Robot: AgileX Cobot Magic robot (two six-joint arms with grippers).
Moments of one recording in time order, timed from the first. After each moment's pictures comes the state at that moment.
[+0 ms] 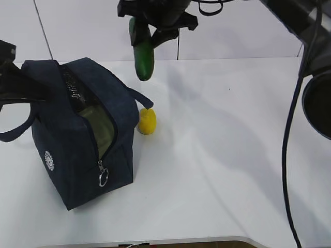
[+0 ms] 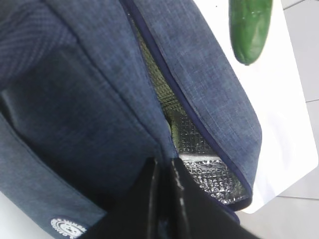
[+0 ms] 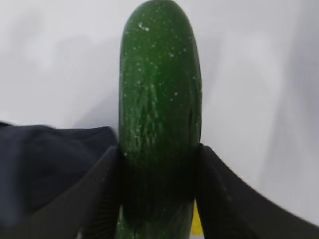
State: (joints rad) left arm -0.04 1.41 -0.92 -1.04 0.84 0.57; right arm 0.46 2.42 -2.67 0.15 1.26 0.22
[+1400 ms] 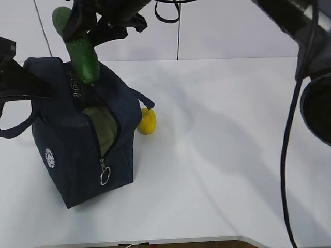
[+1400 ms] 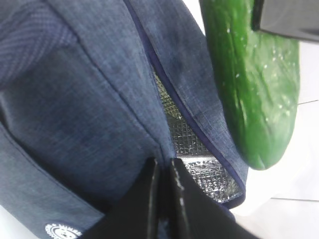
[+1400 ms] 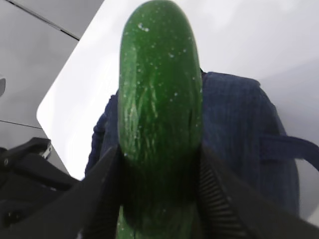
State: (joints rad) left arm -0.04 1.41 -0.92 -1.08 0.84 0.60; right arm 0.52 2.40 -2.66 0.61 1.26 -0.05
